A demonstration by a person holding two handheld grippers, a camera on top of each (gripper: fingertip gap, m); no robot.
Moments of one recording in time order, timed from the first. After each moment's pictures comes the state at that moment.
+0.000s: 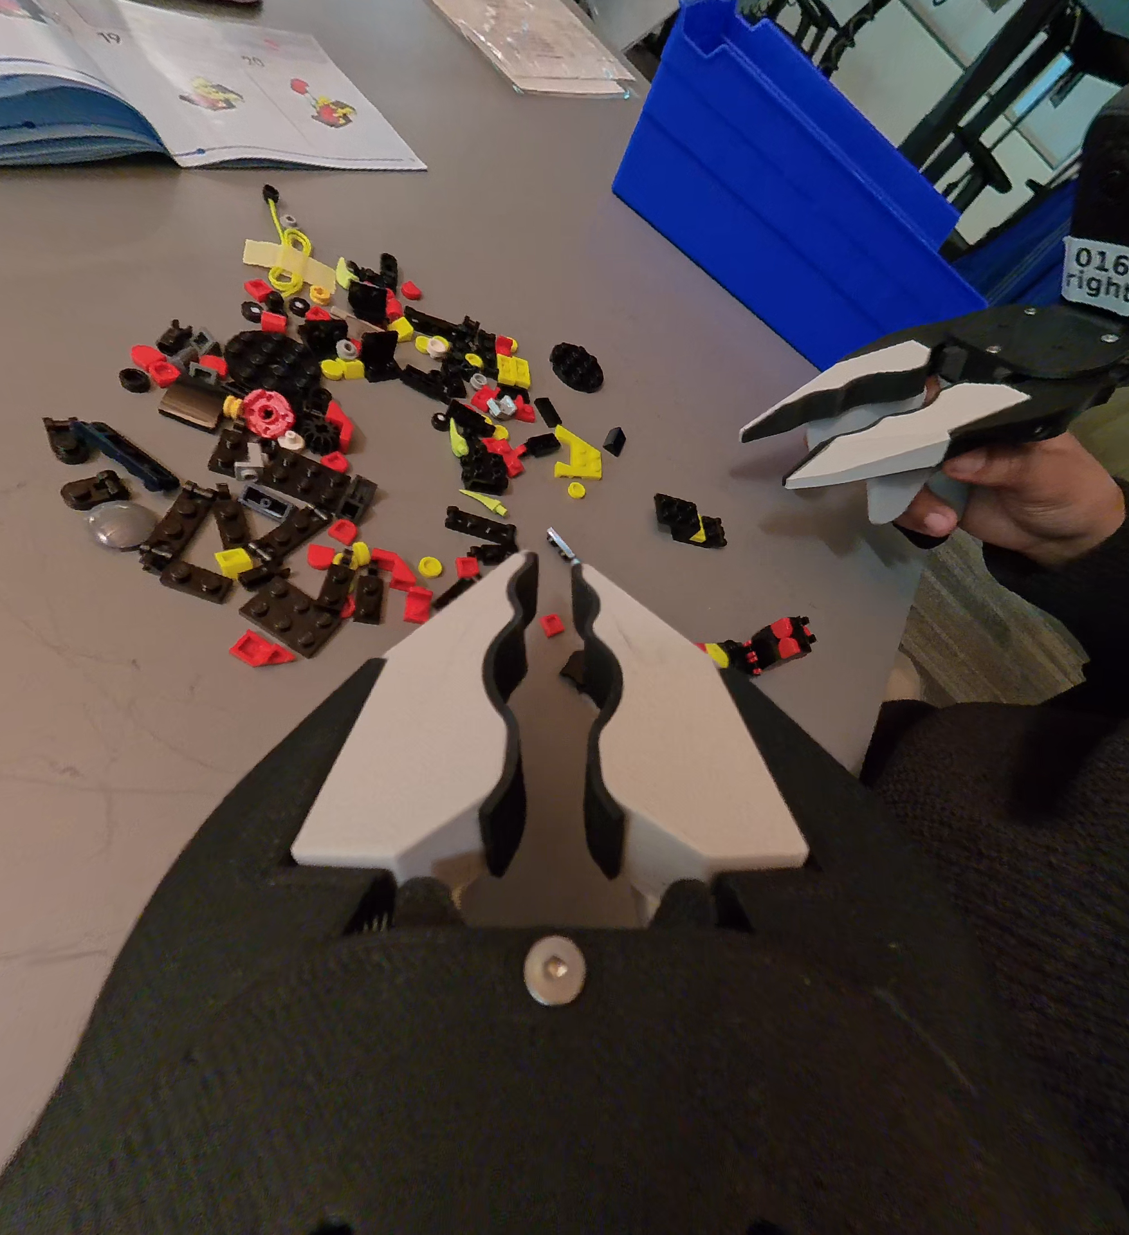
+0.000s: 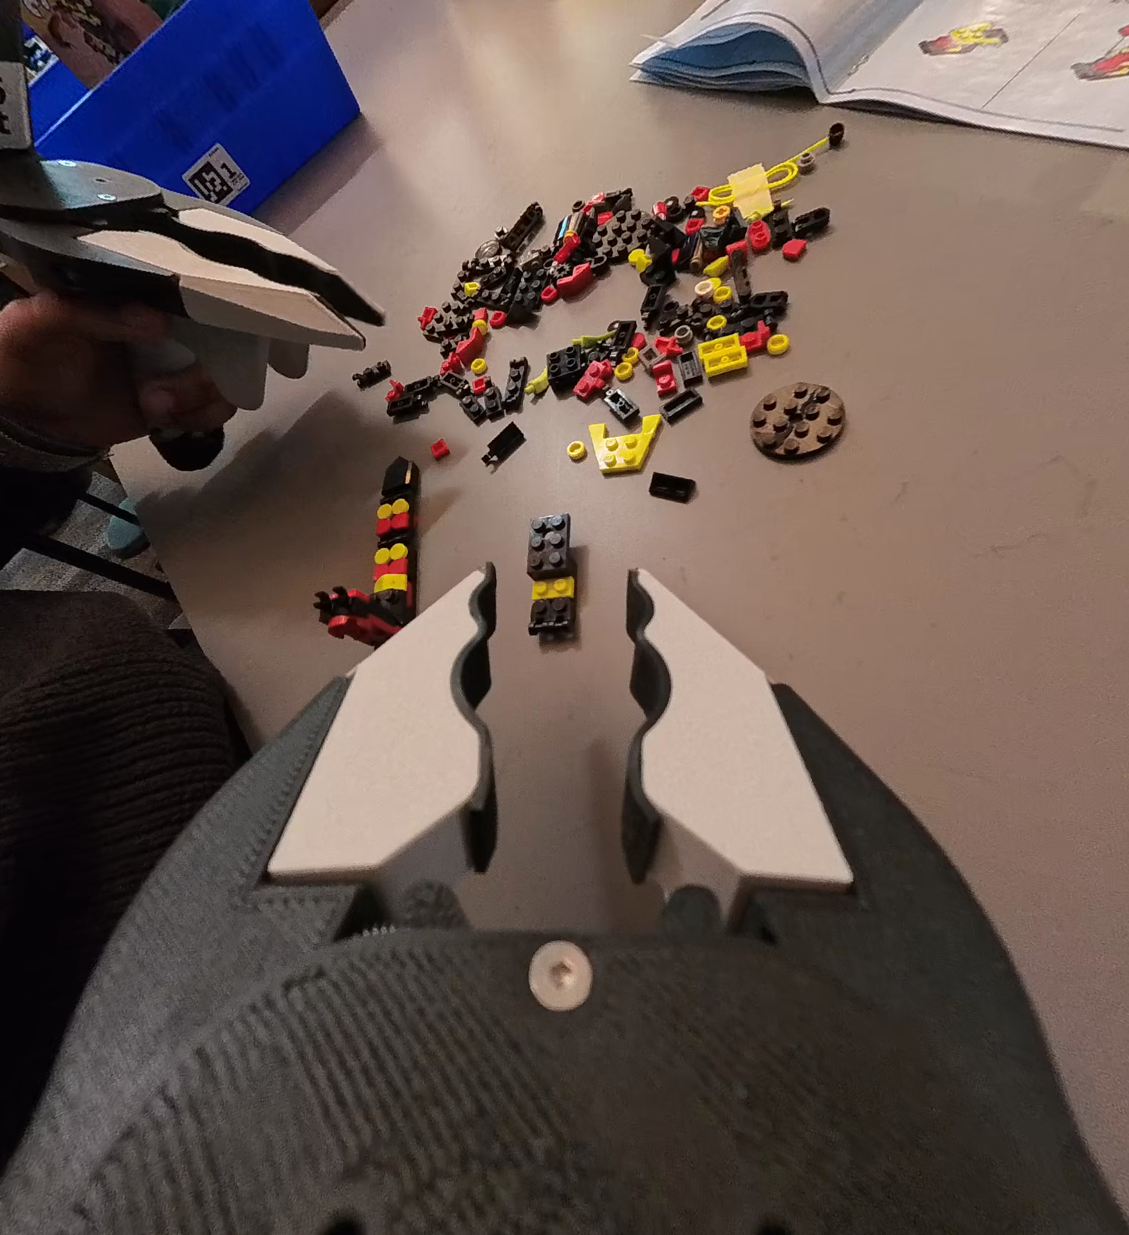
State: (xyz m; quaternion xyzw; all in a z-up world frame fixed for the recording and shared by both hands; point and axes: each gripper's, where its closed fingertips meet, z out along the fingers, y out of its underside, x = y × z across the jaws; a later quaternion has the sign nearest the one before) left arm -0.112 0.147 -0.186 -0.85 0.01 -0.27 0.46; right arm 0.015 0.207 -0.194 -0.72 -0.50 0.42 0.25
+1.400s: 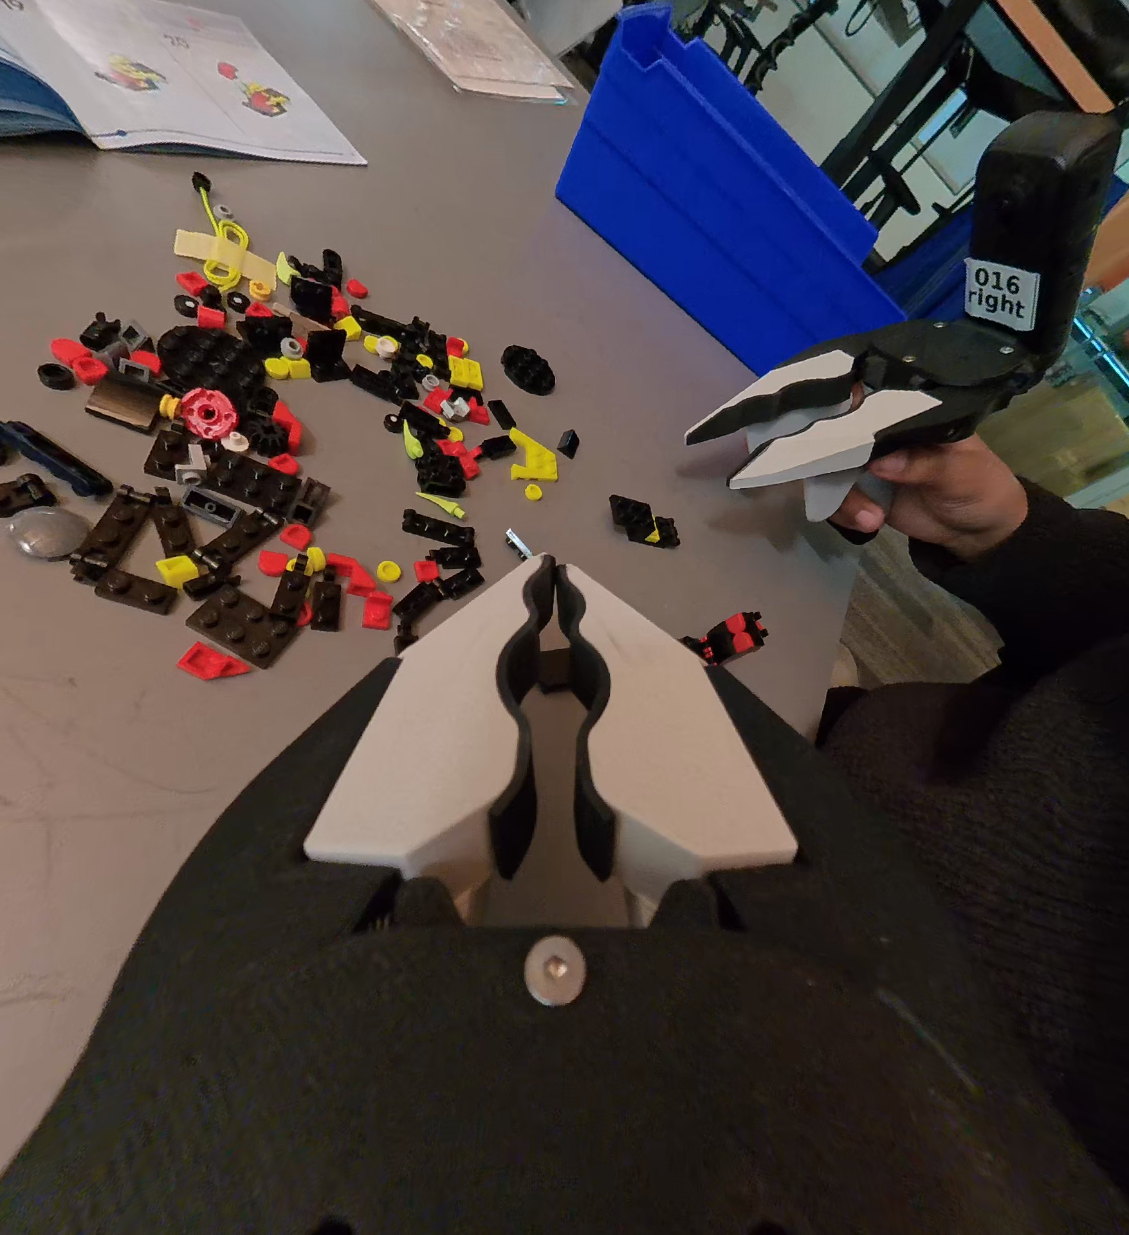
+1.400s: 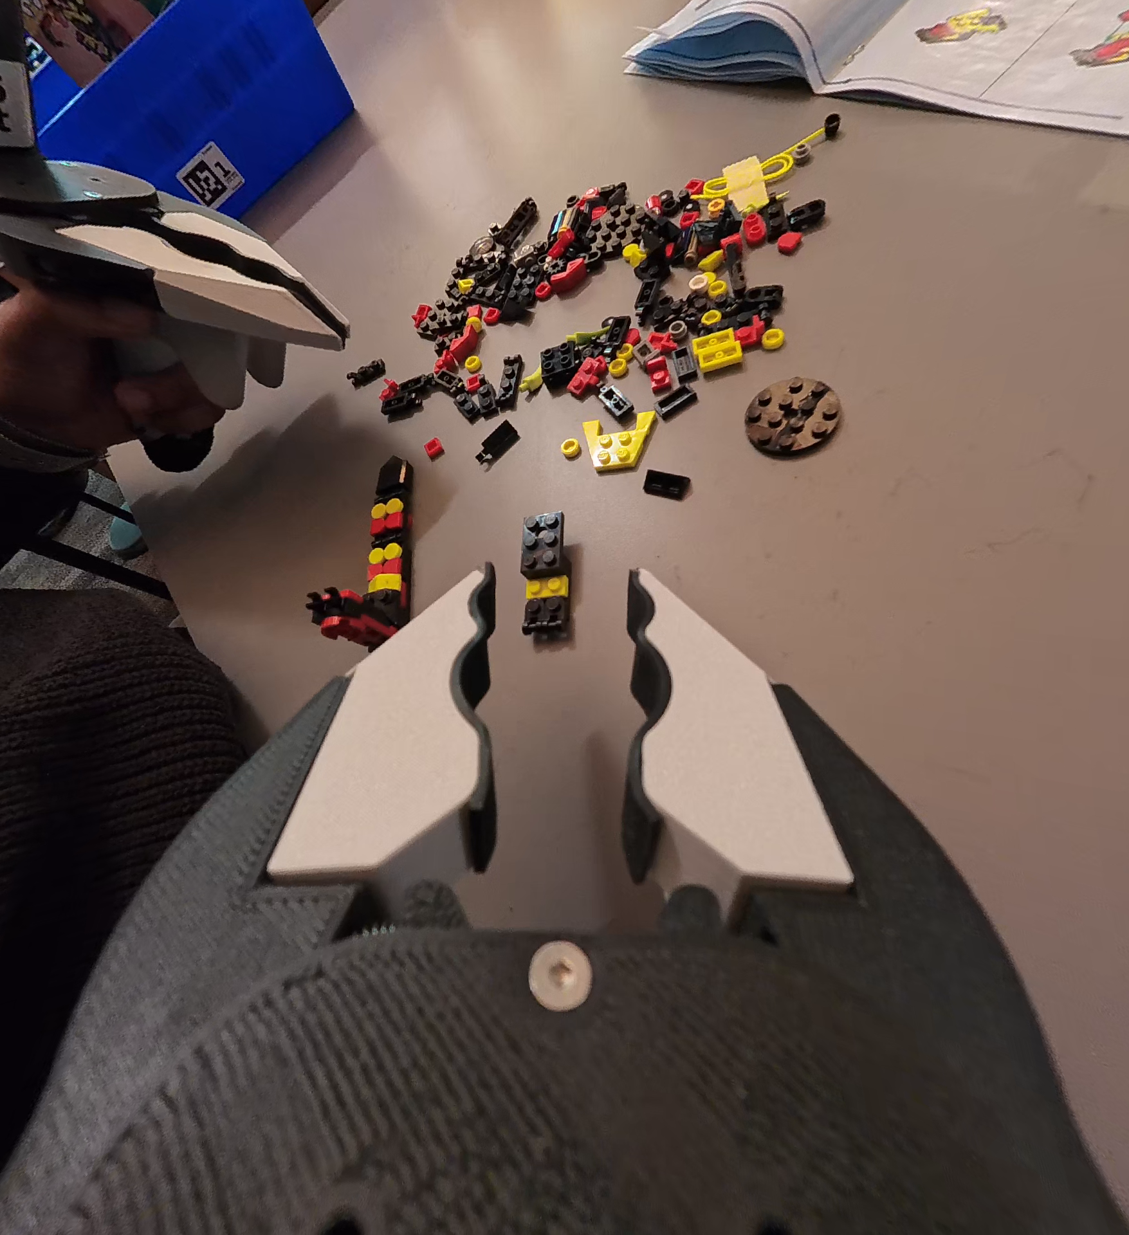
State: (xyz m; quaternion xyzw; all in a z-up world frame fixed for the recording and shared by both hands) left arm -0.104 0.144 -0.180 -0.83 0.02 -0.32 0.45; right arm 0.015 0.208 -0.195 -0.72 -0.50 0.42 0.24
